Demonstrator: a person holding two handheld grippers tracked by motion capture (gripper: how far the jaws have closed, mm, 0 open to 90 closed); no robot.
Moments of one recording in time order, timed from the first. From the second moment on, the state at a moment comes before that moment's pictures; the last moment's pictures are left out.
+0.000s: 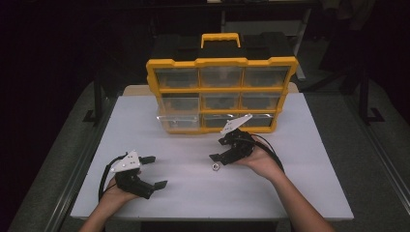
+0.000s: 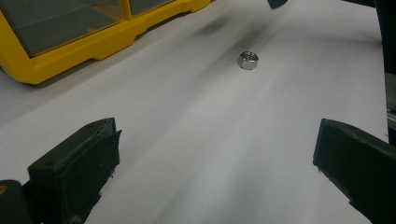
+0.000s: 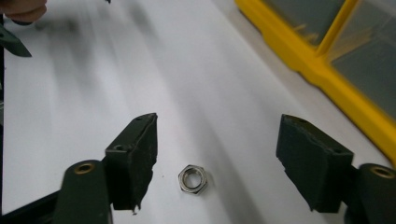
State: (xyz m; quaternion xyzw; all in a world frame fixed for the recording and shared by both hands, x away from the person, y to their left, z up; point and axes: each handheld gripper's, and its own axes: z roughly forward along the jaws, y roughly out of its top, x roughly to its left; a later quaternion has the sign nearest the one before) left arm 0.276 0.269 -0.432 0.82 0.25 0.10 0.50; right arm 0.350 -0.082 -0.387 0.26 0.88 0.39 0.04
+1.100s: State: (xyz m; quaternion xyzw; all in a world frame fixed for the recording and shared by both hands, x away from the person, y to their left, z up) left arm 0.276 0.269 -0.432 0.82 0.25 0.10 0.50; right arm 0.349 -0.063 -0.437 0.19 0.93 0.31 0.02
